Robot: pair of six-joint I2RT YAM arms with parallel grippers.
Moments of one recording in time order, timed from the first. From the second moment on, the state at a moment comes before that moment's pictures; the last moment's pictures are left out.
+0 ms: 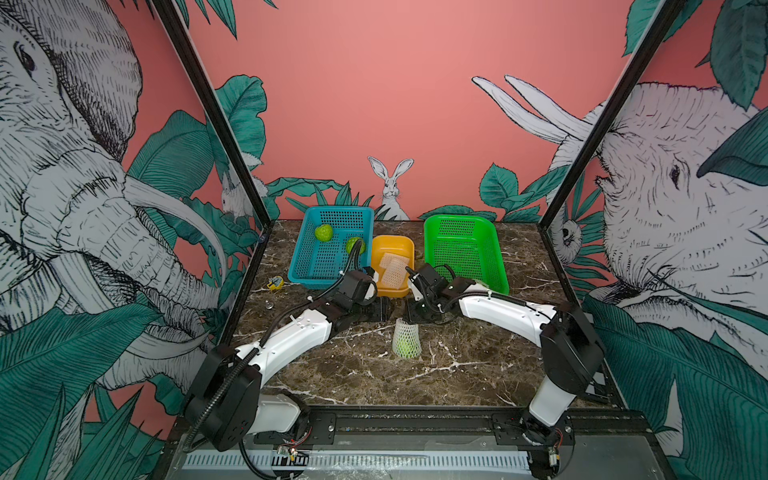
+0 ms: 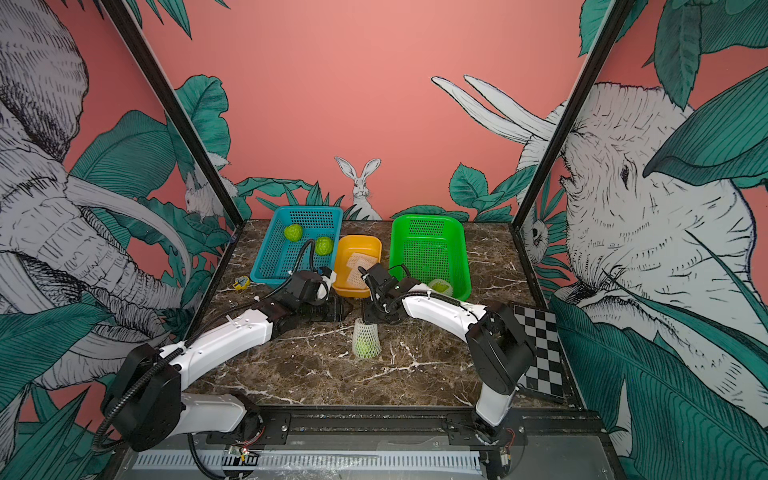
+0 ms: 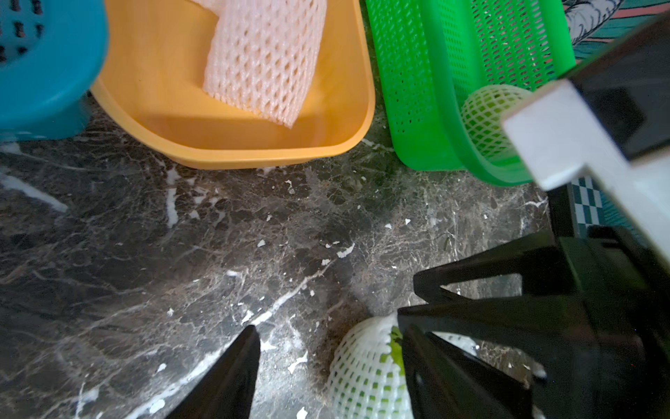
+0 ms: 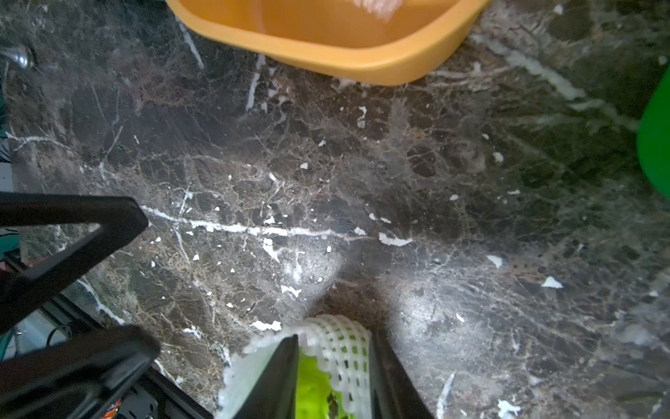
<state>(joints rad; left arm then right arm) -0.61 1.32 0.80 -0.28 0.21 -0.53 0.80 1.72 1.25 -0.60 -0.18 0.62</state>
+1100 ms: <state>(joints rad) -0.76 1.35 0.86 -0.39 0.30 -0.57 0.81 1.50 1.02 -0.65 -0.25 0.68</state>
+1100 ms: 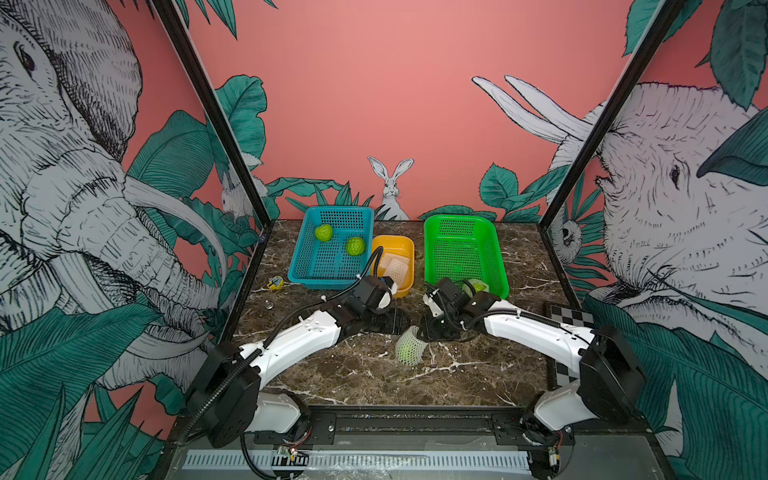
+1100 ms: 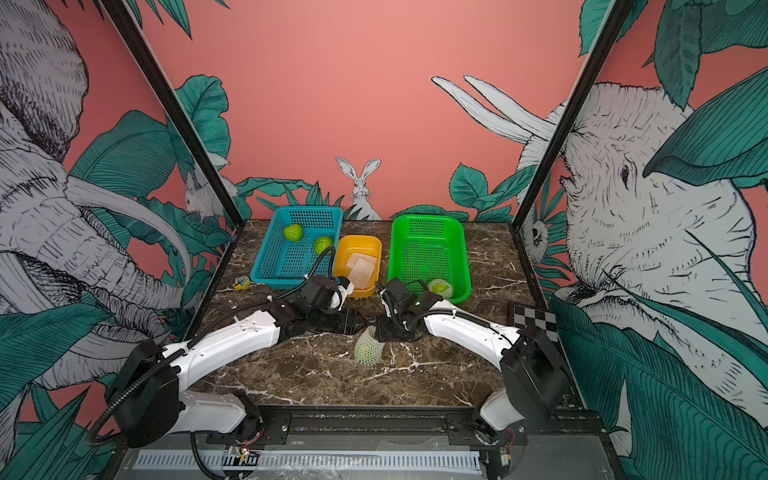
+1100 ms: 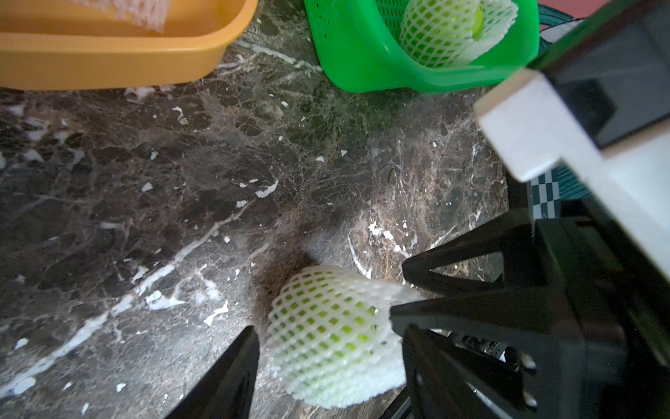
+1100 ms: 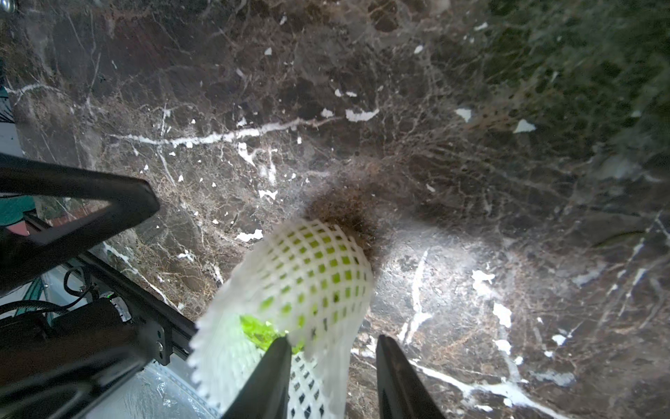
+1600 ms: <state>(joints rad) -0.77 1.28 0.86 -0.47 0.30 -0.58 0.87 1.44 0.98 -0.57 -0.27 0.76</state>
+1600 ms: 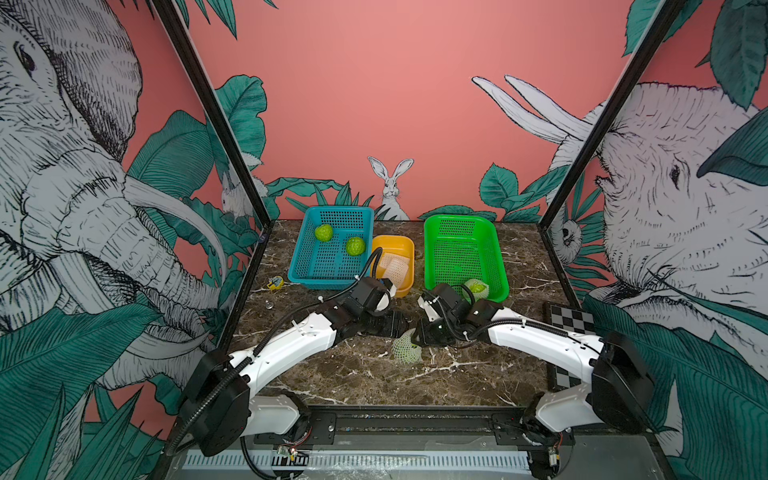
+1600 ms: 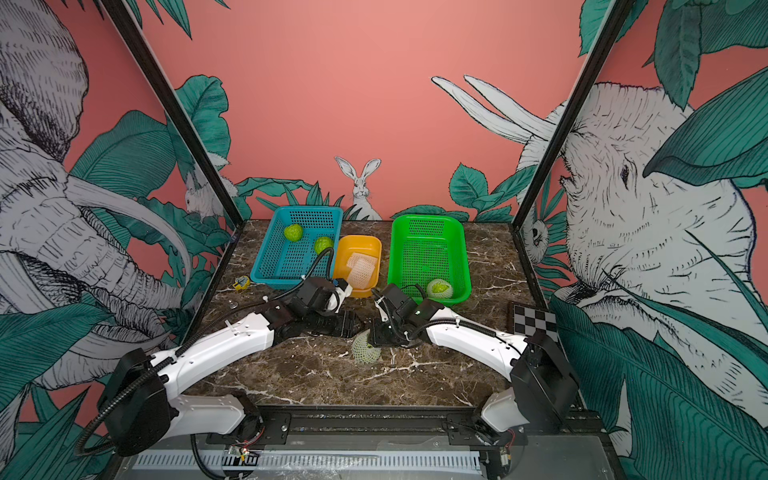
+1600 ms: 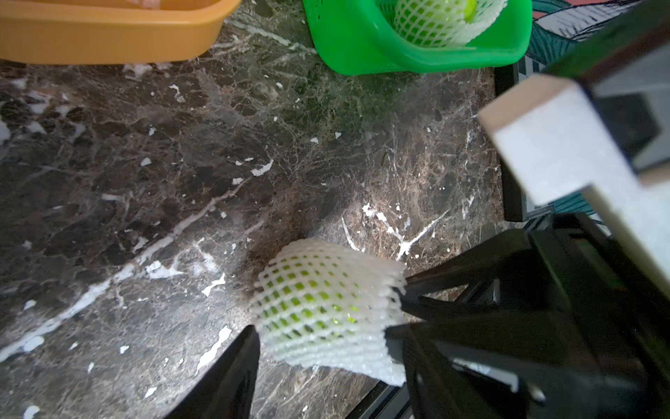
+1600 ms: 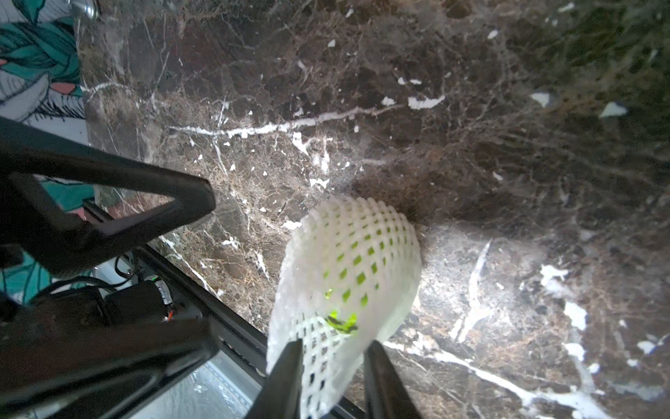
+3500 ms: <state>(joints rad) -0.85 1.37 0.92 -0.62 0.19 -0.52 0.88 1.40 0.92 -0.48 -0.22 0.78</state>
